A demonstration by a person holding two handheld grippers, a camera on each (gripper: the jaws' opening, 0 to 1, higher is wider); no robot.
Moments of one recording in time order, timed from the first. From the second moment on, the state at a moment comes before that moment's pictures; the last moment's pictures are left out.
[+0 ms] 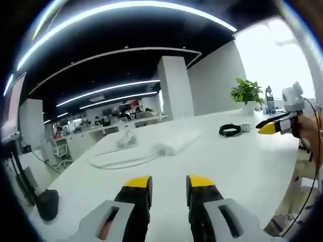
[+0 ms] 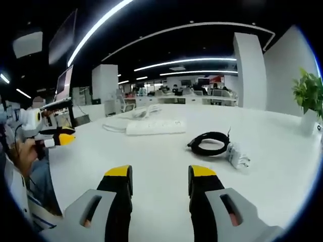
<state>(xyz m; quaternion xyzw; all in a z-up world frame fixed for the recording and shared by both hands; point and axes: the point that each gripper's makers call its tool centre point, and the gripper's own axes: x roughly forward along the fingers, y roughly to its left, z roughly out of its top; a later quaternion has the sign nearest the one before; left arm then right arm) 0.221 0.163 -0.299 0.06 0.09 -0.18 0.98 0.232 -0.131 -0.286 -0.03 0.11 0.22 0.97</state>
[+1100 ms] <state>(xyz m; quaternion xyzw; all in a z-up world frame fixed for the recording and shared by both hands) 0.249 0.170 -0.281 0.05 0.07 -0.19 0.98 0.272 -0.115 -0.267 -0.06 0.09 0.27 0.96</state>
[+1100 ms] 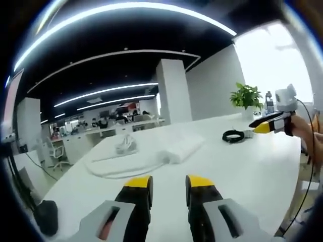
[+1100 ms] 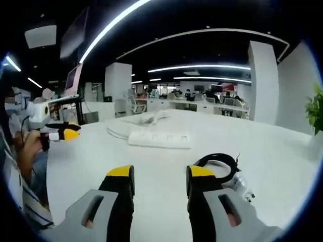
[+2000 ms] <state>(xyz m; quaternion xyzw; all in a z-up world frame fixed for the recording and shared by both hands) 0.281 0.155 -0.269 0.04 0.07 -0.25 0.97 0.307 -0.121 -0.244 -0.06 0.07 0.30 0.95</state>
